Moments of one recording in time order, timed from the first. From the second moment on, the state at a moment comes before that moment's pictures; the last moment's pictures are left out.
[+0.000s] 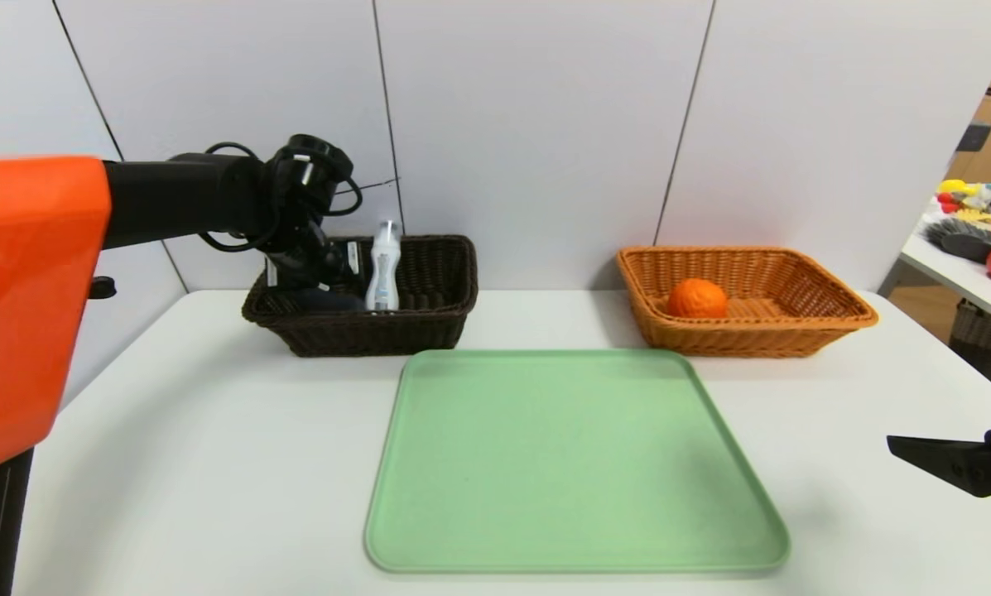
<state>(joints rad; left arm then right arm) -0.25 2.18 -1.98 0.55 0.29 -0.38 0.23 1.09 -0.84 0.43 -0.18 -0.05</state>
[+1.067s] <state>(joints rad) -0.38 1.51 -1.64 0.82 0.26 -0.39 0.18 1.02 -0.83 0.41 -0.20 -0.05</state>
